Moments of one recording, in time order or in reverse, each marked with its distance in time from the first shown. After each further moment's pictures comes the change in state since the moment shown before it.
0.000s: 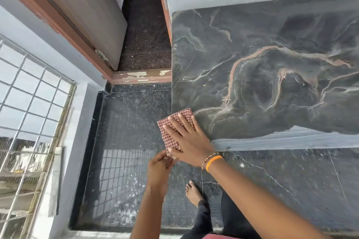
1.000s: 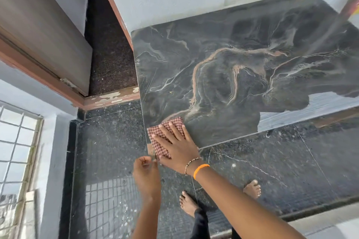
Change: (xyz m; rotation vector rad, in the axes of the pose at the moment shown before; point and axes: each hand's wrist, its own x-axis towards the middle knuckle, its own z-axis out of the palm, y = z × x) left_hand -0.007 -0.014 0.027 0.537 0.279 0.459; right_hand -0.034 0.007 0.003 0.145 0.053 0.240
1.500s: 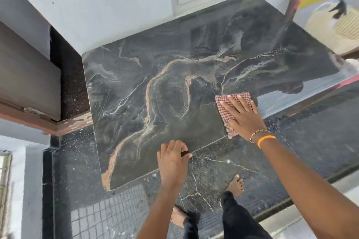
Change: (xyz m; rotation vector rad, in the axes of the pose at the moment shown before) left_hand -0.075 0.071 0.152 0.679 -0.415 0.774; right_hand -0.128 0.303 -0.077 -0.072 0.070 0.541
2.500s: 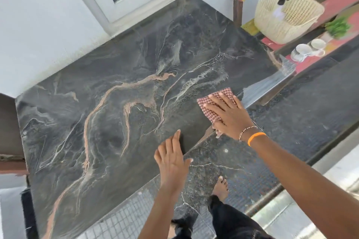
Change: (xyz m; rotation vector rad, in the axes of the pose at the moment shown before) left_hand 0.048 0.166 0.085 0.163 -0.148 0.165; right_hand 0.011 0.162 -0.021 0.034 0.050 -0.029
